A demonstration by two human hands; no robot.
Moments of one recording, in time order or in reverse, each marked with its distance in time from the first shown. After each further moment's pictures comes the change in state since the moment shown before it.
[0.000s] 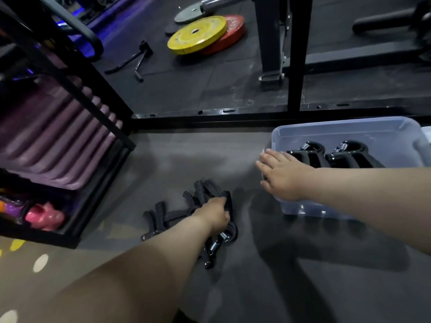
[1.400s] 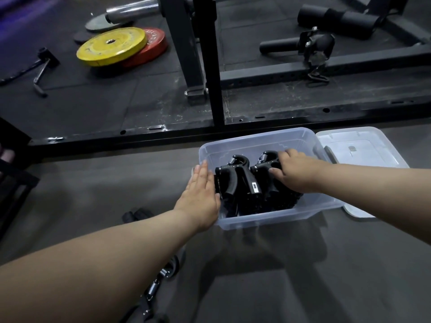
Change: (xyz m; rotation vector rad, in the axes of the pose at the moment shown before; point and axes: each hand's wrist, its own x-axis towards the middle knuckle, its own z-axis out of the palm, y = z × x) left_hand 0.037 0.134 -0.026 0.142 0.280 0.508; right_hand -0.089 0.139 0.002 0.242 -0.085 0.610
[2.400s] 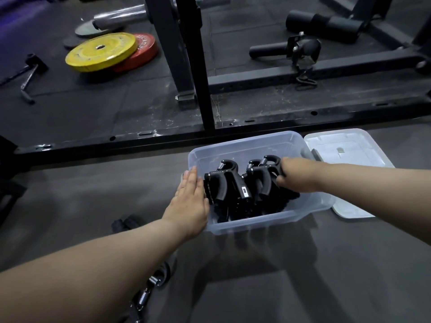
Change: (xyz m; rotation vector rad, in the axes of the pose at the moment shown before) left_hand -0.002 0.000 0.002 -0.031 0.048 0.003; right_hand -0.009 0.019 -0.015 0.061 -0.098 0.065
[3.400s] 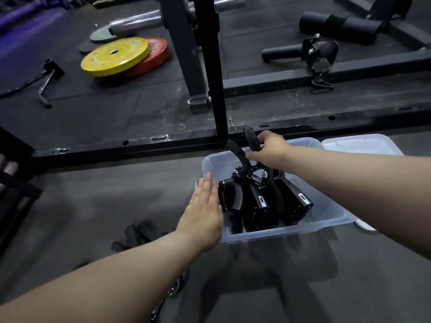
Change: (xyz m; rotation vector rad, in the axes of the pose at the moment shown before) left_hand -0.001 -0.003 0.001 -0.036 0.042 0.020; right_hand 0.072 -0.071 -0.026 0.632 0.231 0.024
